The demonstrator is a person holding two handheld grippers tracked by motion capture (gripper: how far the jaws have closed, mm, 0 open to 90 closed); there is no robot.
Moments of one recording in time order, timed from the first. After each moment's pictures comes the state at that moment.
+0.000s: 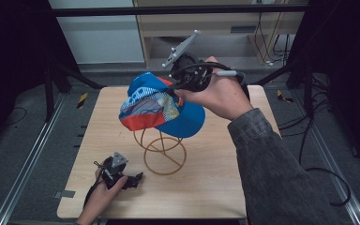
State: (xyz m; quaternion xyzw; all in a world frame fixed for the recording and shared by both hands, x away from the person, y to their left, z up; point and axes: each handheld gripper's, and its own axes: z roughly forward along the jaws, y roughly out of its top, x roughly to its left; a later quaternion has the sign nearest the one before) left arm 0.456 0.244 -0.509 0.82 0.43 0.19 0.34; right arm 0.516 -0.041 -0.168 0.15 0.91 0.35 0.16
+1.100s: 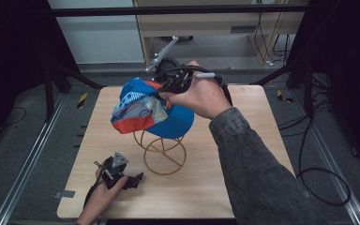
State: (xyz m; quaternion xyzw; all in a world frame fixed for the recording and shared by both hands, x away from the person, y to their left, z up) left arm 0.456 0.243 -0.509 0.82 0.43 0.19 0.34; right arm 0.533 -0.005 -0.188 0.15 0.92 0.34 0.14
